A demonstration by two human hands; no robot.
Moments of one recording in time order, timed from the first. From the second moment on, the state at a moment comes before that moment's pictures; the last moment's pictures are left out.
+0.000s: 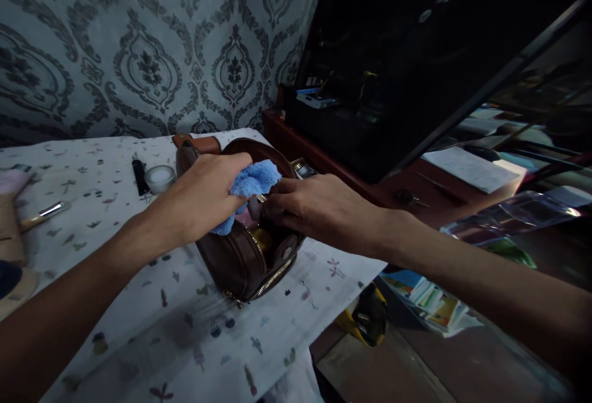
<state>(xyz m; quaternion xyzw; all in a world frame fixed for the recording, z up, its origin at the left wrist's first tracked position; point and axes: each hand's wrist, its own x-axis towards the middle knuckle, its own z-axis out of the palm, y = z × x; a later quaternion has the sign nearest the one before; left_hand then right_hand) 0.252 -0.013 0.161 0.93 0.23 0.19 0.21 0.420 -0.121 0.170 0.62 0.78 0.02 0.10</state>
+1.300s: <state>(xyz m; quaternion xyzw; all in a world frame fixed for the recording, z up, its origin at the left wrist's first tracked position) 0.305 0.035 0.154 0.88 0.34 0.22 0.26 0.414 -0.124 0.162 0.64 0.75 0.11 0.13</state>
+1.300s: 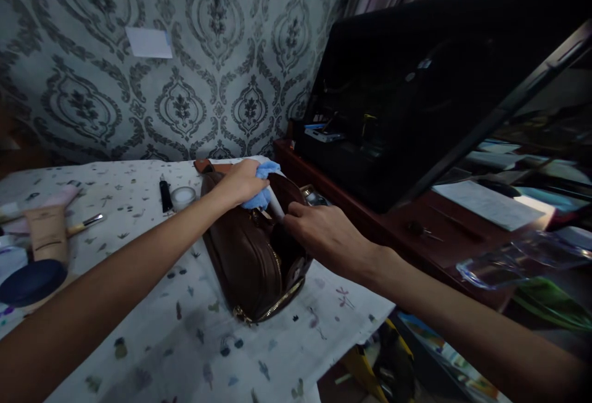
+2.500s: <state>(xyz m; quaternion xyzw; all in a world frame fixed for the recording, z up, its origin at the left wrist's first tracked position) 0.274 -0.002 0.177 0.97 0.14 -0.20 -0.05 0.407 -0.024 0.154 0.56 0.78 0.18 0.21</state>
